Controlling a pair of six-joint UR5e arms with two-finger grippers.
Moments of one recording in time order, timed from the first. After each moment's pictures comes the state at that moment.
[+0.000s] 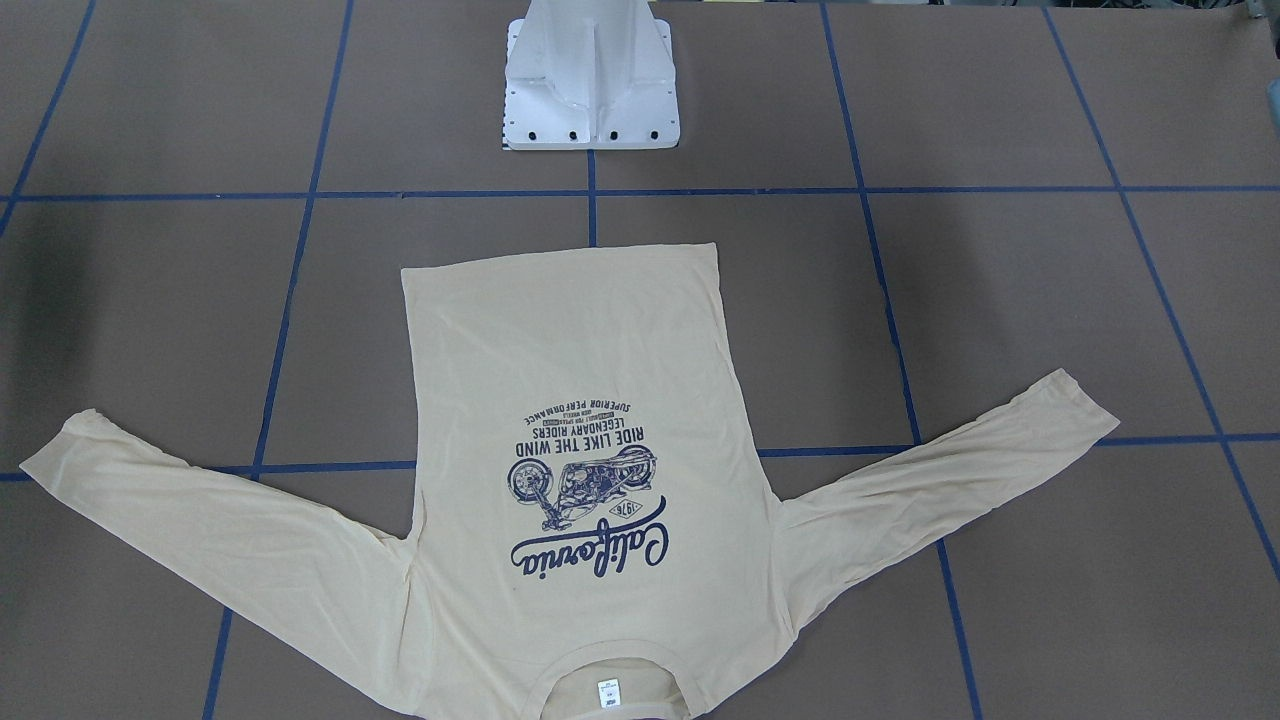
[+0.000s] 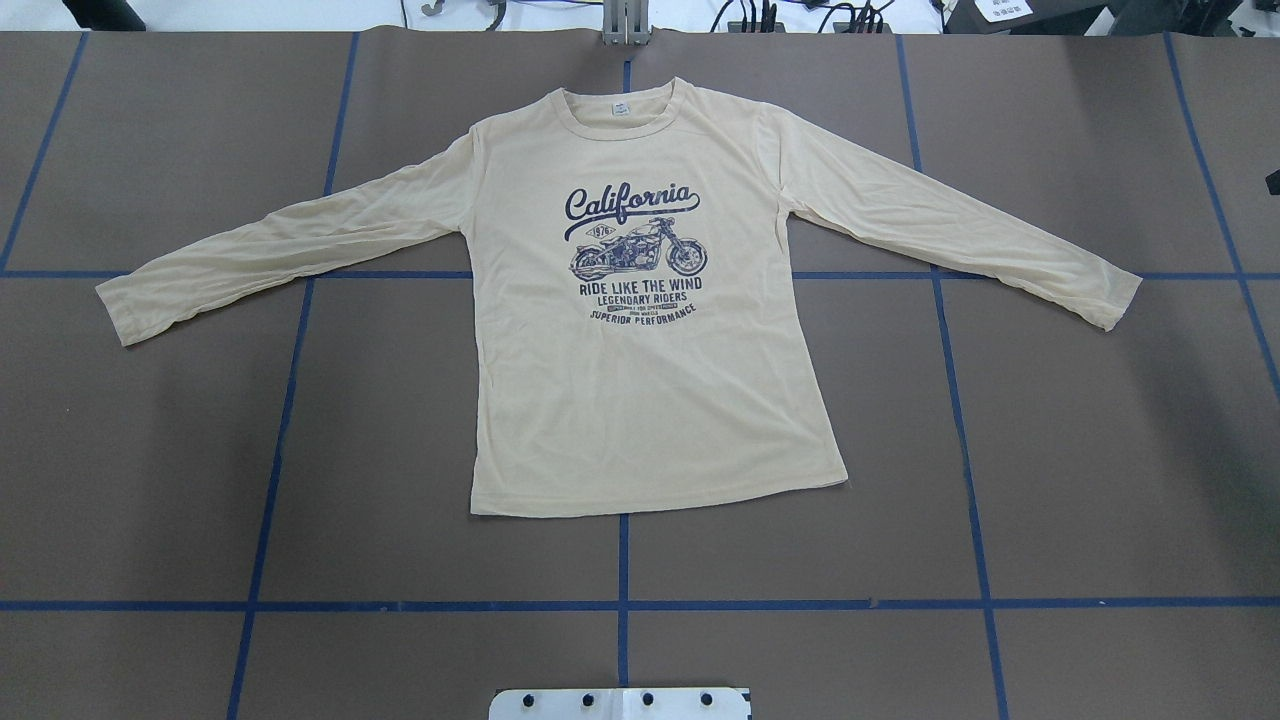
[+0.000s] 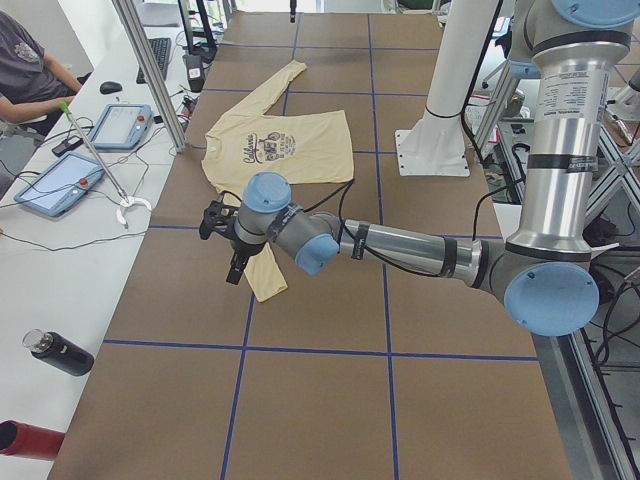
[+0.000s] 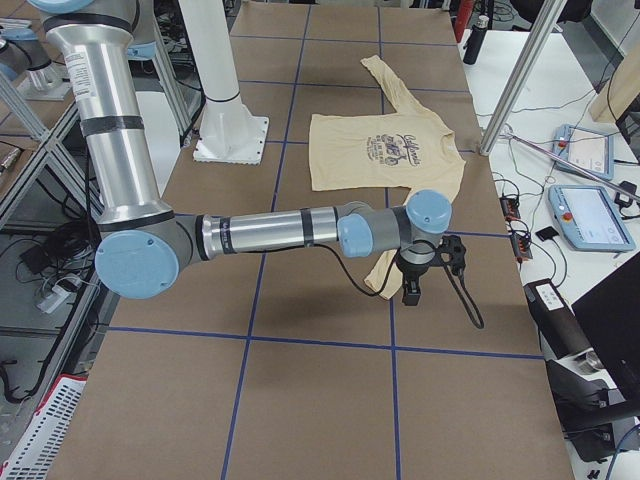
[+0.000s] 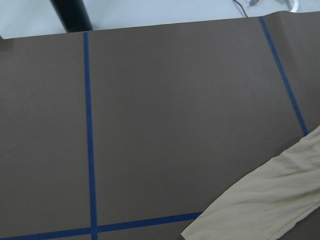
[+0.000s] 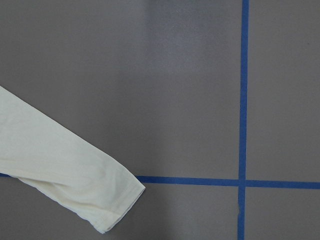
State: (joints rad) left arm -1.47 -1.65 -1.64 -1.97 -2.30 -0.44; right arm 1.46 -1.35 1.51 -1.55 2.37 0.20
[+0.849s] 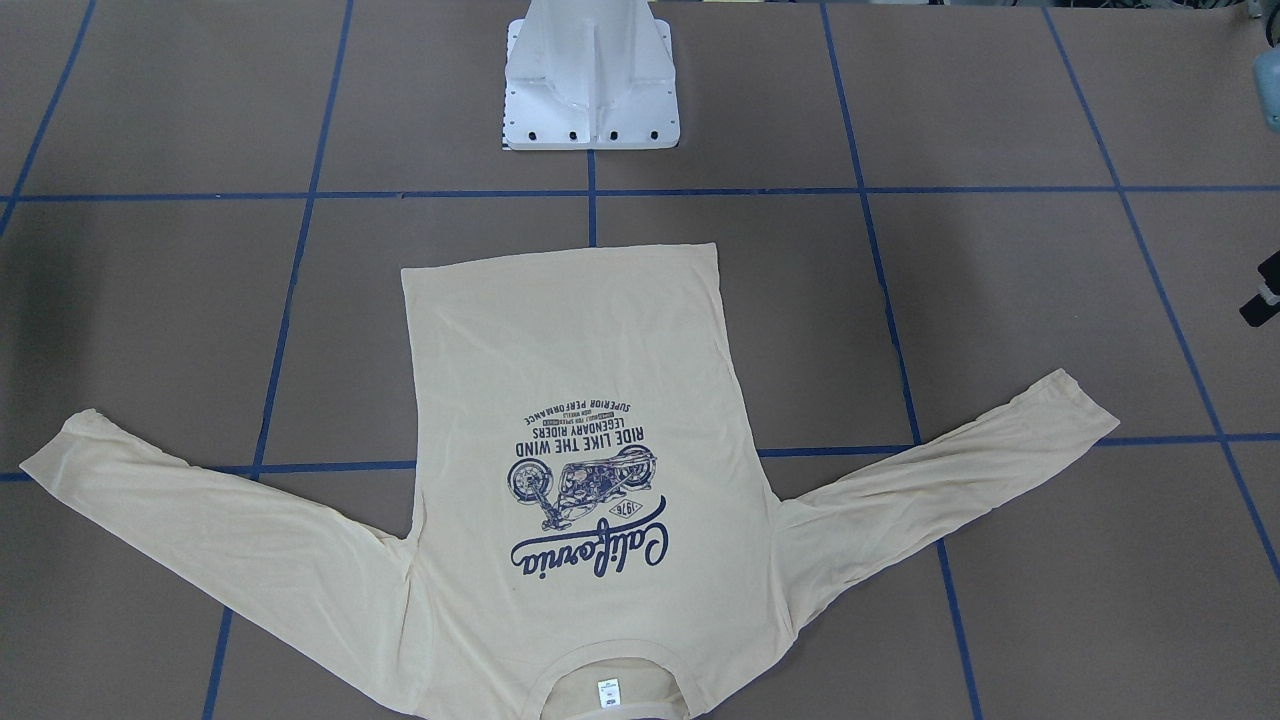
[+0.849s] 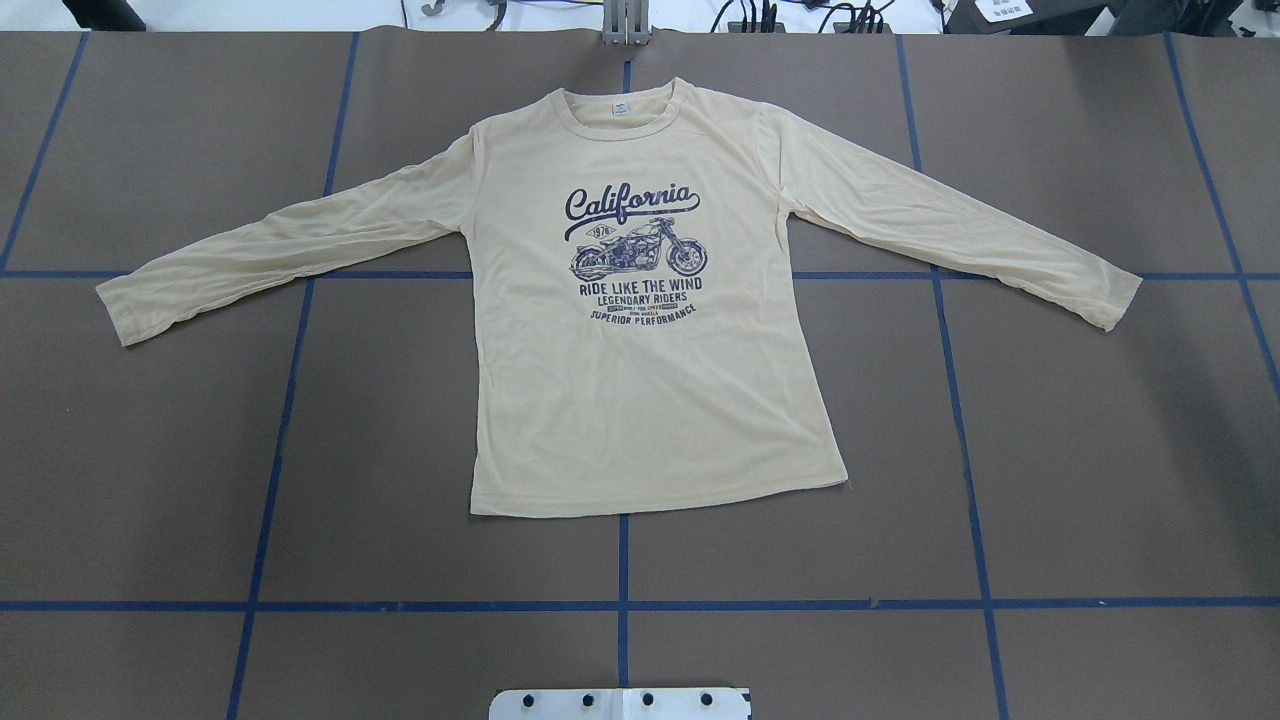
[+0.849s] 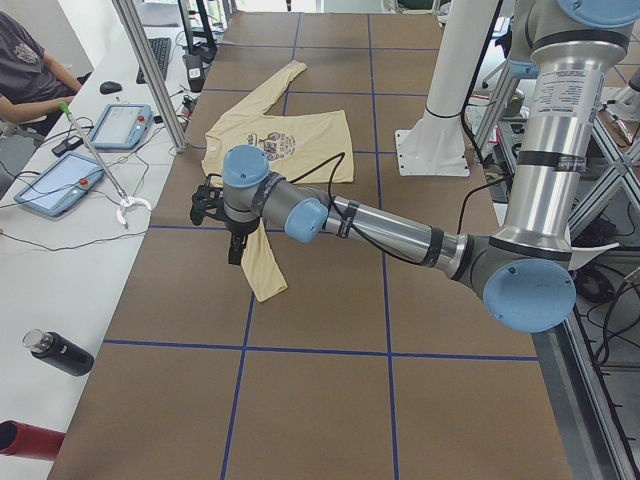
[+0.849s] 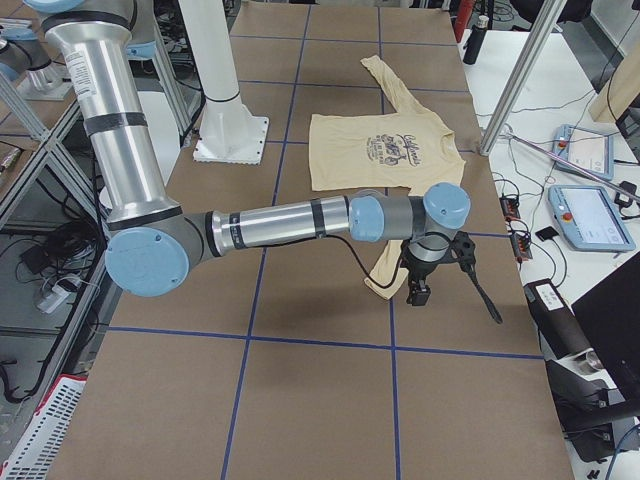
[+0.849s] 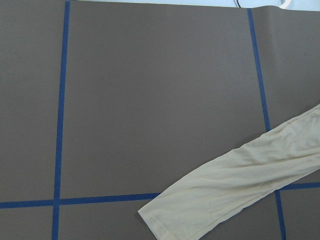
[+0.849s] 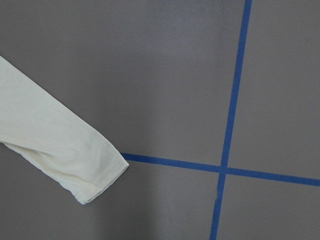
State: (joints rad) left arm -1.43 -1.69 -1.75 -1.83 -2.41 -0.43; right arm 1.48 -1.36 1.48 -1.62 2.37 -0.01
